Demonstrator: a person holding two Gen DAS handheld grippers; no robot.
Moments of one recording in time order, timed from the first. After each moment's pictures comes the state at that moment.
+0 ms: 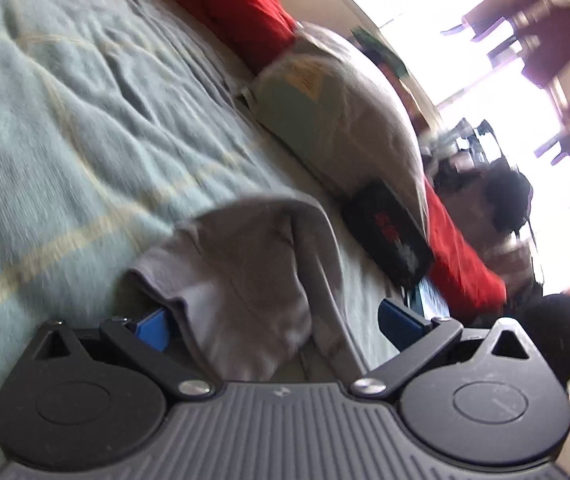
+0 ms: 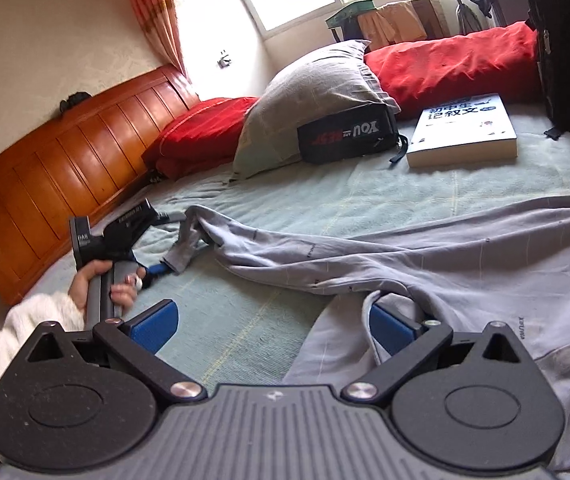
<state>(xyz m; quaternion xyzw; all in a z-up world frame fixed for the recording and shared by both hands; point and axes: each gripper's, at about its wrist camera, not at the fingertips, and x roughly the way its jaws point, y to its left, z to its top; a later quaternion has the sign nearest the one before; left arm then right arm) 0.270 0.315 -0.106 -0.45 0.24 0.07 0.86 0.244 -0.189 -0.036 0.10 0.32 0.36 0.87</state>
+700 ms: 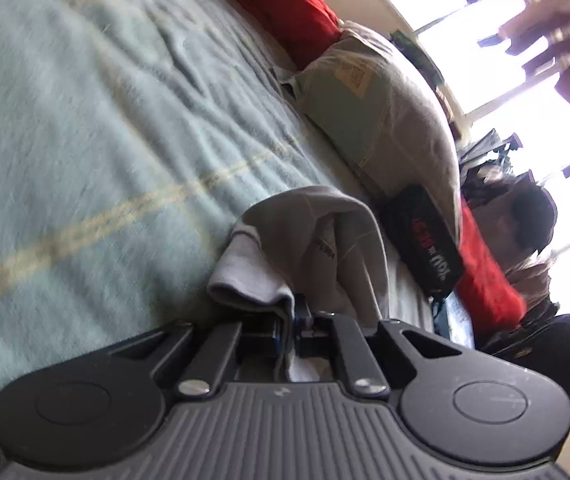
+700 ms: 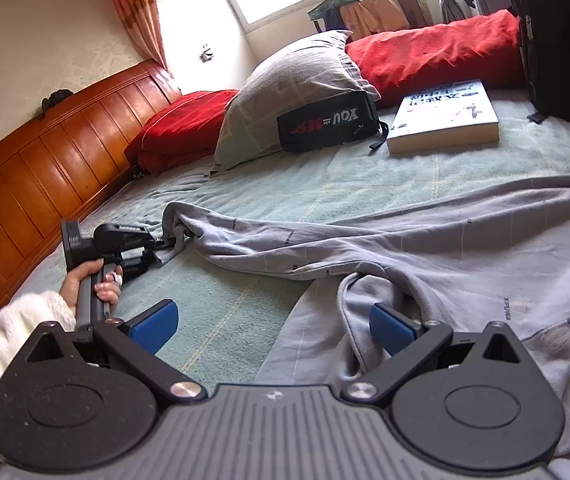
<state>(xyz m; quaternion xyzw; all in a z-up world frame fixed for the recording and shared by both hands) 0.281 0.322 -0.118 -0.44 0.28 0.10 0.85 0.246 -0.194 -0.045 0.10 0.33 0.34 0.87</state>
